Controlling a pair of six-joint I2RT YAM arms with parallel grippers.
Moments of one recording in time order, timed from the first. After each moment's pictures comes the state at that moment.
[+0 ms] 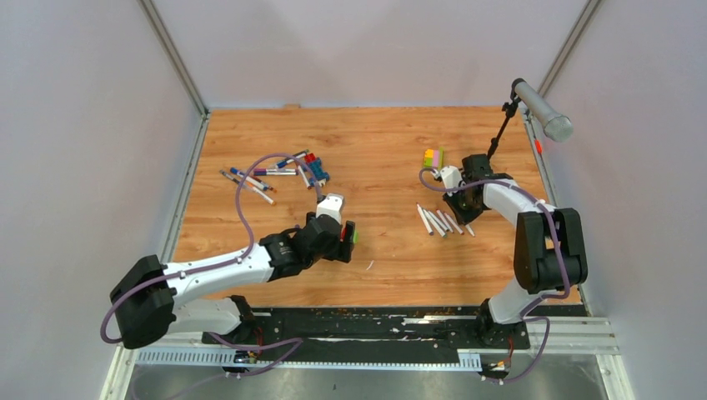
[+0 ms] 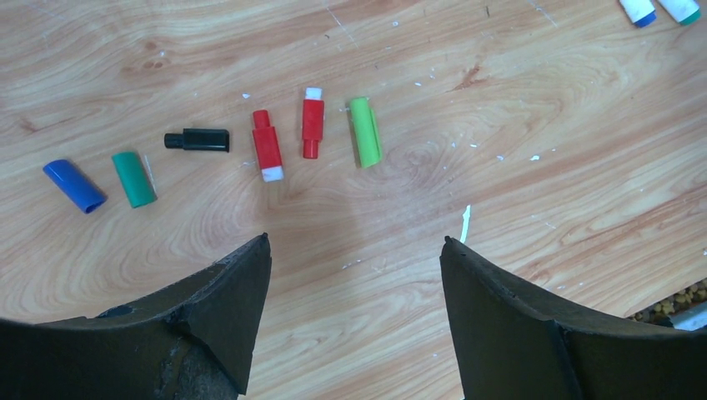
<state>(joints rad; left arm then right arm) -1.01 1.19 0.66 -0.21 -0.37 -0.58 0.10 1.62 0.97 -0.57 -0.10 -0.56</state>
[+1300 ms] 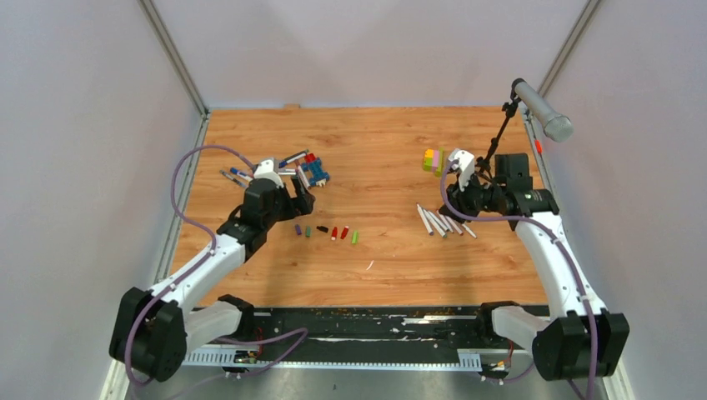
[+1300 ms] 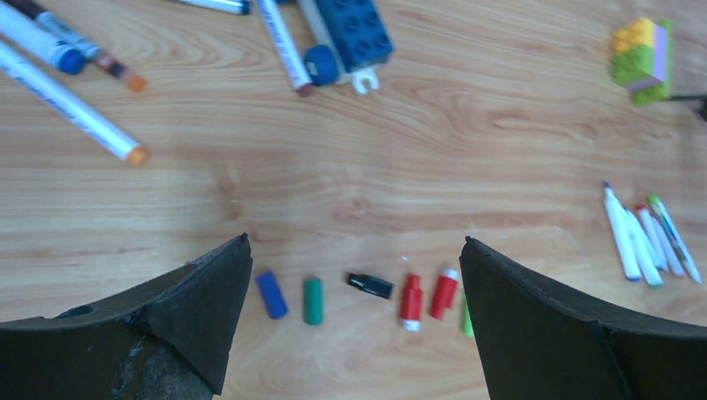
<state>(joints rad) -0.41 1.05 0.58 -0.01 -0.09 -0.53 0.07 1.14 1.01 -0.76 -0.64 -0.58</state>
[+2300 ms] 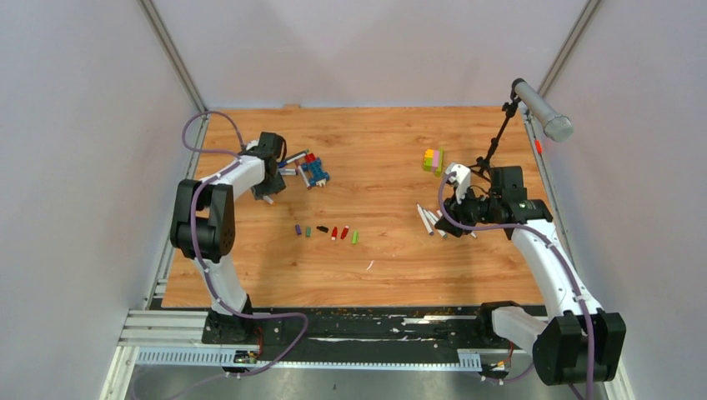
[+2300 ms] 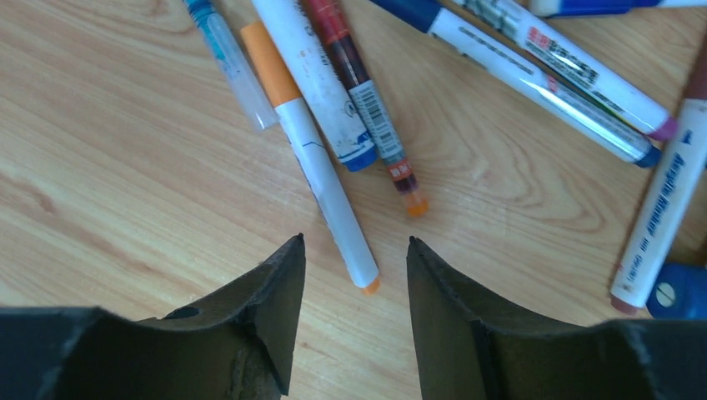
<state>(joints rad) -0.17 1.84 1.24 -0.55 -0.38 -0.60 0.07 1.08 0.87 -0.72 -0.74 -0.58</state>
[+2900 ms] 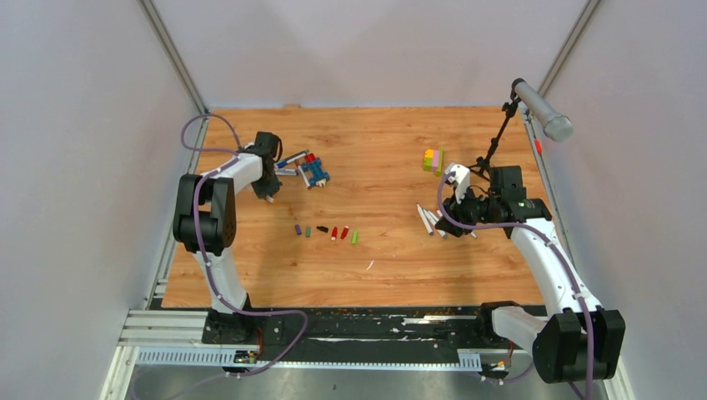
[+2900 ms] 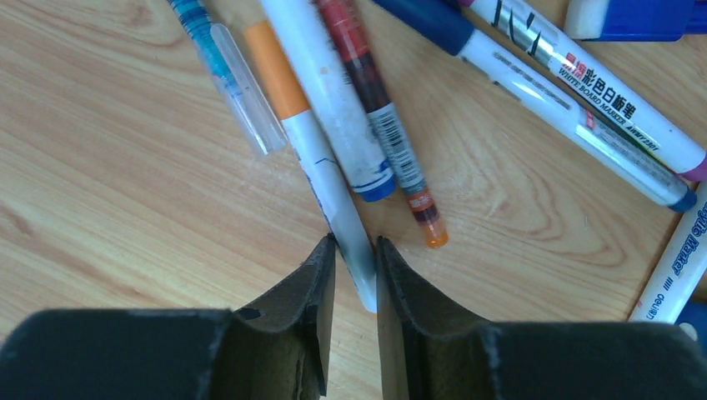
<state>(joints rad) -0.12 1.91 1.27 -0.56 -0.33 -0.60 0.07 1.10 0.87 -0.72 -0.72 -0.59</state>
